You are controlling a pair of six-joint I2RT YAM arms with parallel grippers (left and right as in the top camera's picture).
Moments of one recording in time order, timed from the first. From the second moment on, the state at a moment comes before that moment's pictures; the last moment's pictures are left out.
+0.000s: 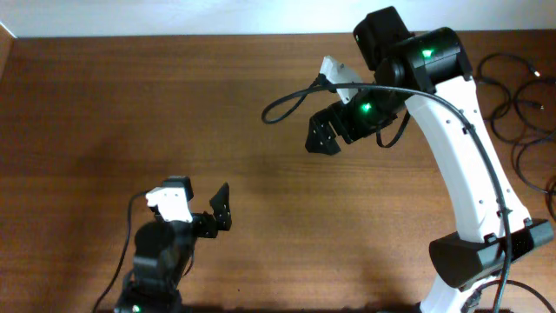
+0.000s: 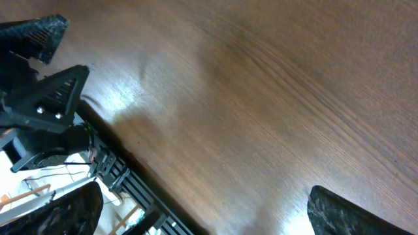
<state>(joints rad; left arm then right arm) -0.18 0.43 0.29 -0.18 0.04 -0.28 0.37 1.90 2.22 -1.69 -0.45 -0.17</state>
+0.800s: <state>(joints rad) 0.01 0.02 0.01 -0.08 0.01 -0.05 0.37 1.90 2.22 -1.69 -0.45 -0.17</state>
